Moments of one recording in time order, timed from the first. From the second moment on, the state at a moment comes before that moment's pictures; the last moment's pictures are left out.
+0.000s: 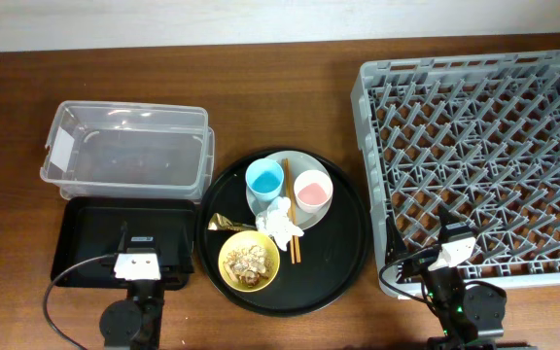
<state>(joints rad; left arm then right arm) -0.05 0.02 0.02 -0.08 -0.05 0.03 0.03 0.01 0.01 -0.06 -0.18 0.06</state>
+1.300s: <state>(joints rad) -0.05 0.02 0.02 -0.07 -0.05 0.03 0.03 0.01 0.01 -0.06 -0.18 0.06</state>
